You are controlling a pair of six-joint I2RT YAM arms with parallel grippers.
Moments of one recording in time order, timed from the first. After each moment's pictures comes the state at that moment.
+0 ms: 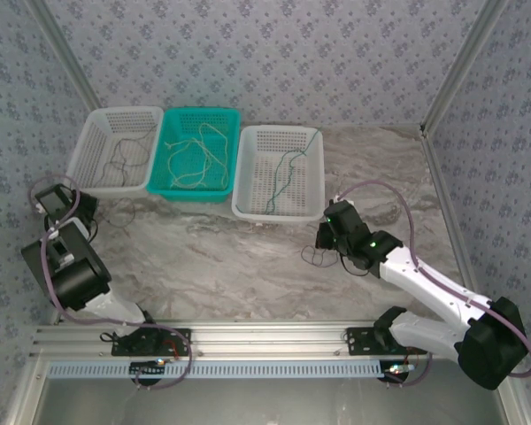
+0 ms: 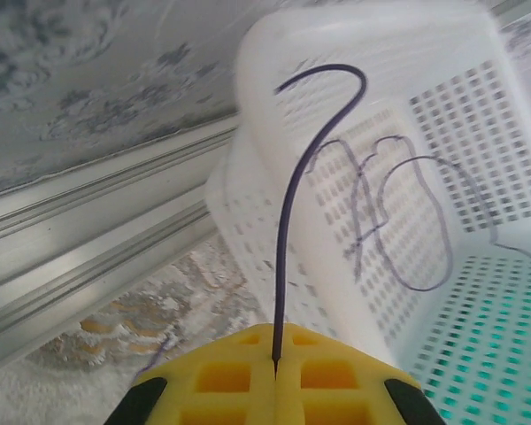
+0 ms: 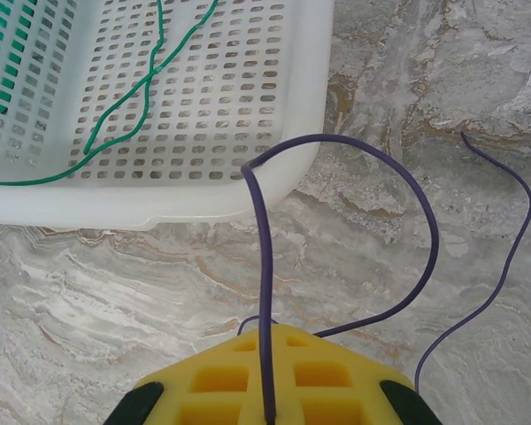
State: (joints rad) left arm 0.62 1.57 0.84 0.14 0.27 -0.76; right arm 0.65 1.06 0.72 -0.49 0.20 0.61
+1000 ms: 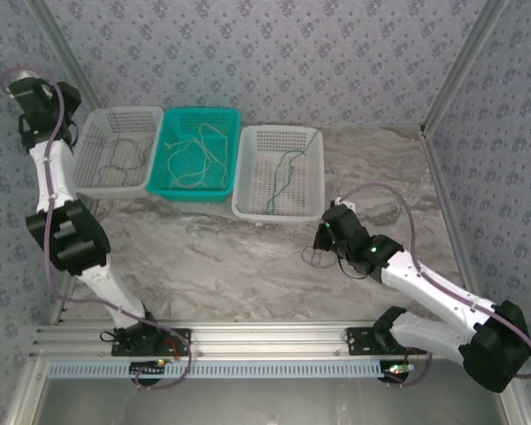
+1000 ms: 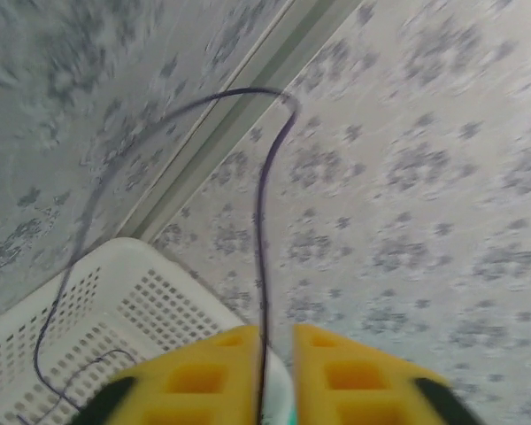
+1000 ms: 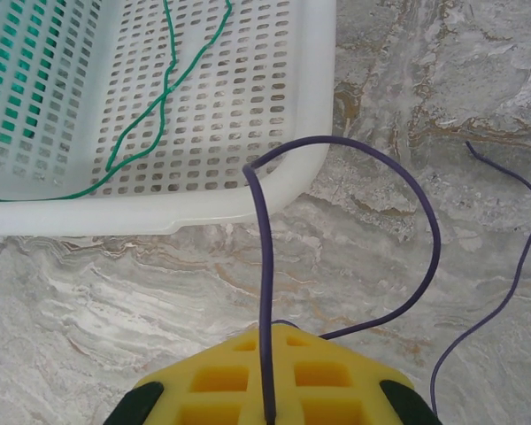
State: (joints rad) left arm 0.40 1.97 1.96 -0.25 0.22 -0.66; right arm 0.70 1.02 0.70 -0.47 0.25 0.69
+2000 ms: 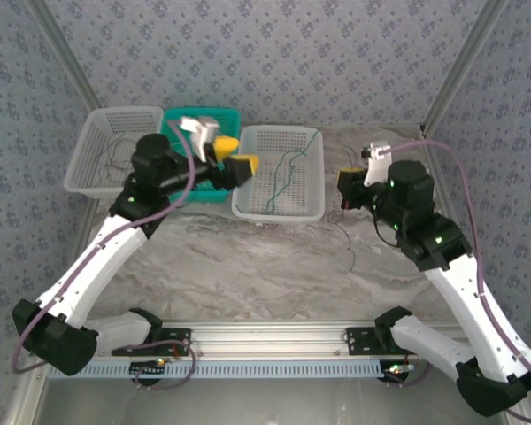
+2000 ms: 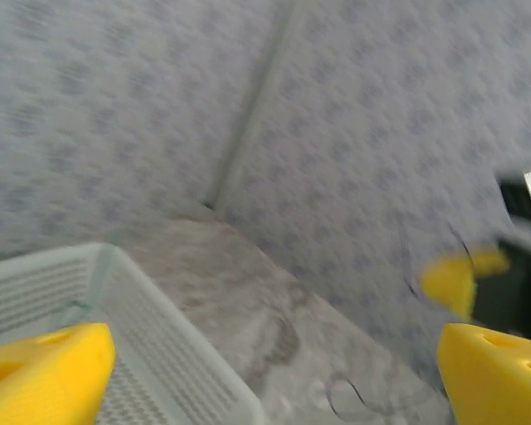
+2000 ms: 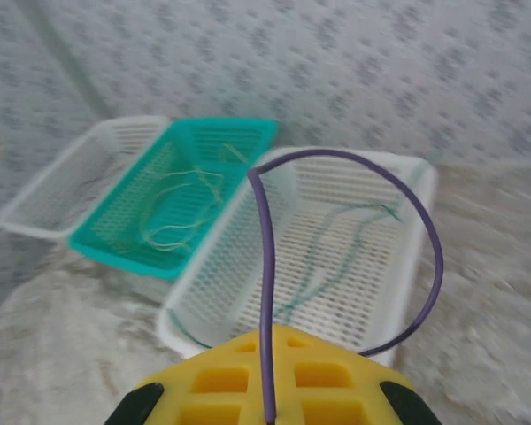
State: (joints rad) left arm -0.53 1.18 1.19 -0.06 0.59 -0.31; right arm 0.47 0.93 1.24 -0.61 -0.07 0.25
